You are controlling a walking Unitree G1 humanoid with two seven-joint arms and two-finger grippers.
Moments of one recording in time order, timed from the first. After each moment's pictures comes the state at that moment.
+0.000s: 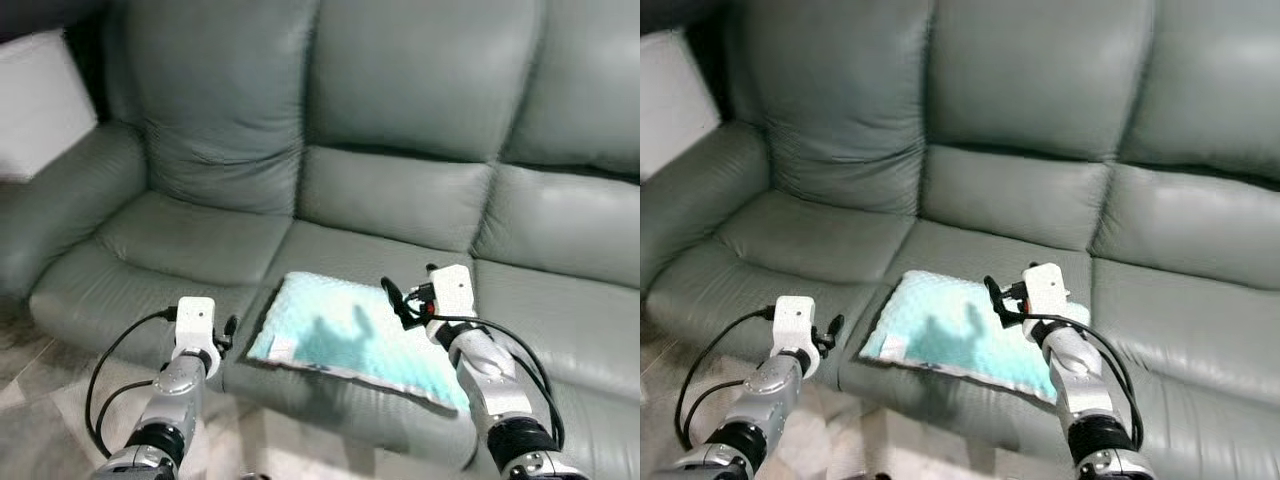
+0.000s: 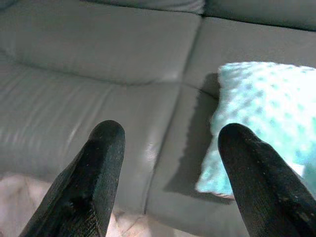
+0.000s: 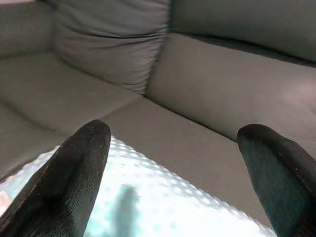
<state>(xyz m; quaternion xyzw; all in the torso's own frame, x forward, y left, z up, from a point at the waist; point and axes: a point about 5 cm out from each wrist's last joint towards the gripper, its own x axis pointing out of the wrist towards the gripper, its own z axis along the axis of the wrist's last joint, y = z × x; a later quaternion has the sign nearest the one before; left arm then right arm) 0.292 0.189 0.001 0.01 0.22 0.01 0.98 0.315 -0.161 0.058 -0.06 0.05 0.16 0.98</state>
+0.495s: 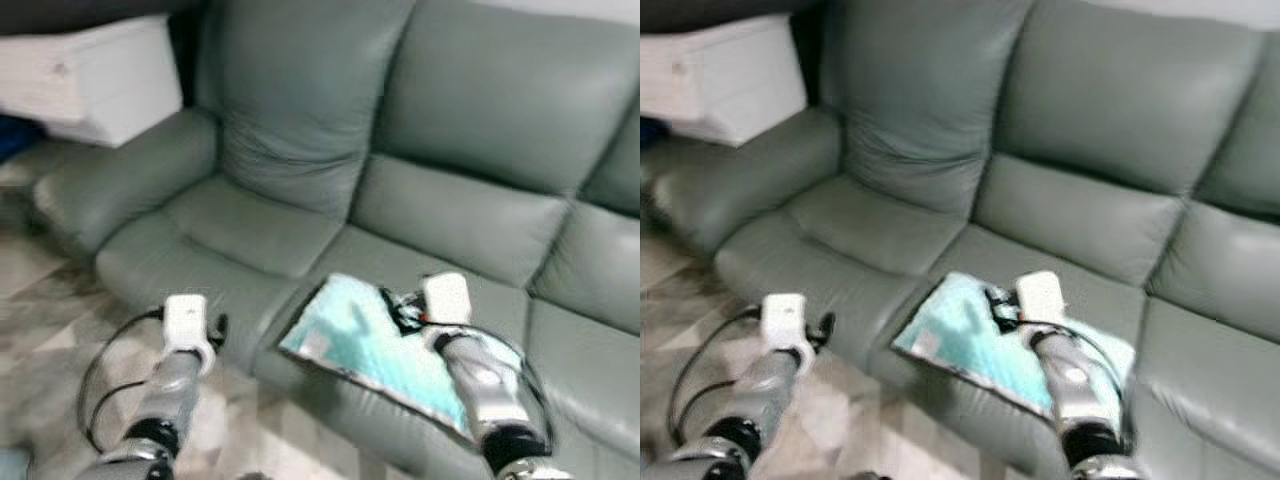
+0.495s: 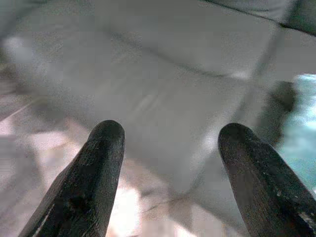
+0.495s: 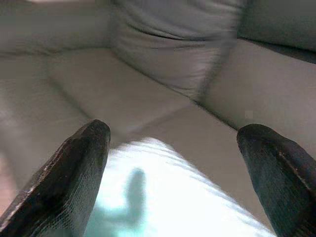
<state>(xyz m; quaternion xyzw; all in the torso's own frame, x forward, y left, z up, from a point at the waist) 0.297 0.203 0.006 0.00 0.22 0.04 0.97 0.309 -0.147 0.046 -0.04 0.07 0.16 0.98</state>
